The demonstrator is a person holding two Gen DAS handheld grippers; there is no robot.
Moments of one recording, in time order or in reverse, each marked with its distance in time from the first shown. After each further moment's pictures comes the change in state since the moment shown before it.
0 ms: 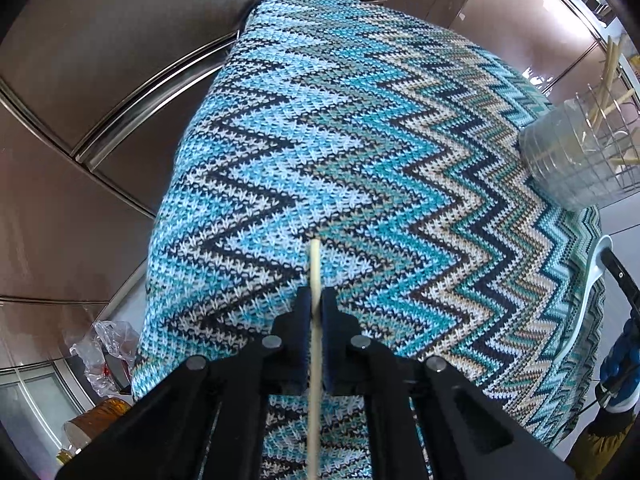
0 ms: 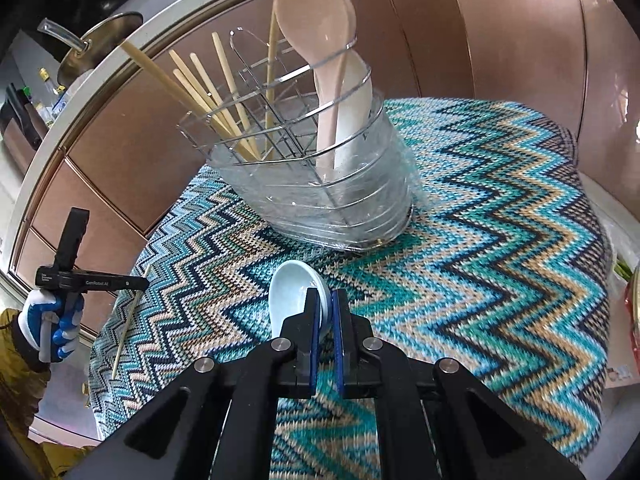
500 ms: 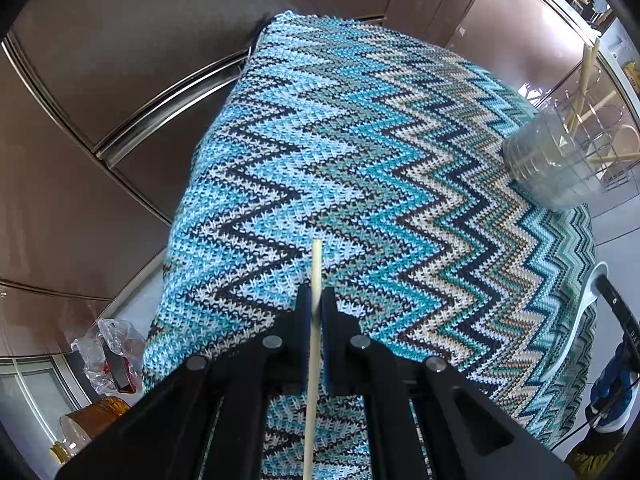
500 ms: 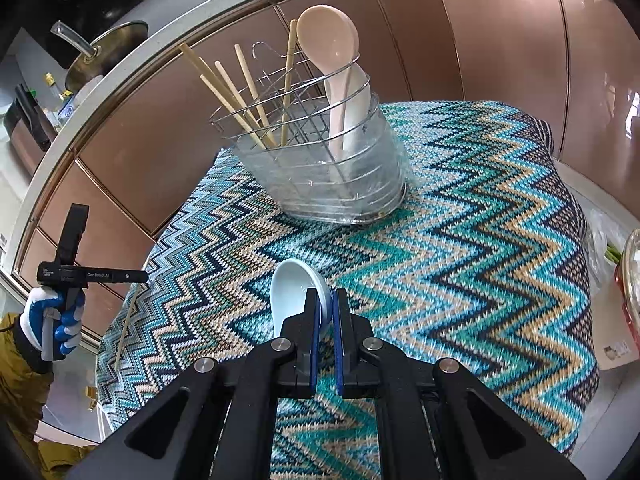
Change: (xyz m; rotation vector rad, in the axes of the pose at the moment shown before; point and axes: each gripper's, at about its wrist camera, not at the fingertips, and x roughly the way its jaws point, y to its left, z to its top) left arm -0.027 -0.001 -0.015 -0.018 -0.057 0.001; right arm -0.029 0.010 -0.029 0.027 -0.031 -0.007
